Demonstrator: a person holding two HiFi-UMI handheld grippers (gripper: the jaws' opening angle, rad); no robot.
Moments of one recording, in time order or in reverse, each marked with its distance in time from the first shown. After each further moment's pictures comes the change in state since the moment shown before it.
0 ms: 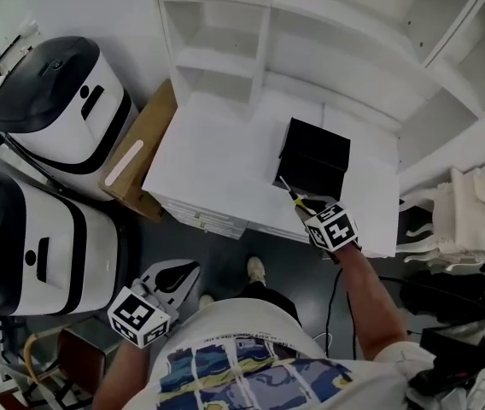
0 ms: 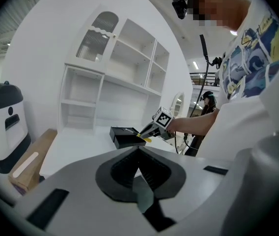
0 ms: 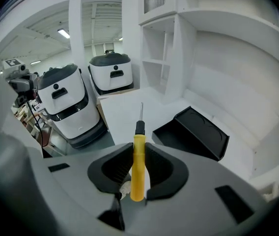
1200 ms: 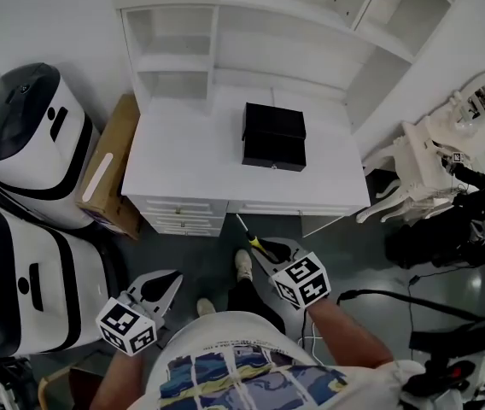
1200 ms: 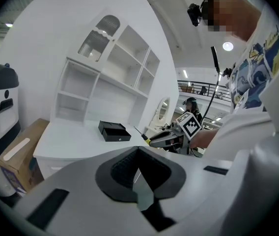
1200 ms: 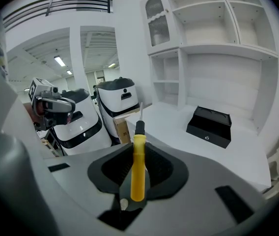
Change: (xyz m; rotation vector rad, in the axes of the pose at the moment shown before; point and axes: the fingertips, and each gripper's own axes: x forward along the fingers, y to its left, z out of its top) left arm -0.075 -0.015 -0.057 -0.043 -0.016 -0.178; right arm -0.081 0.217 -0.036 0.218 -0.268 -0.036
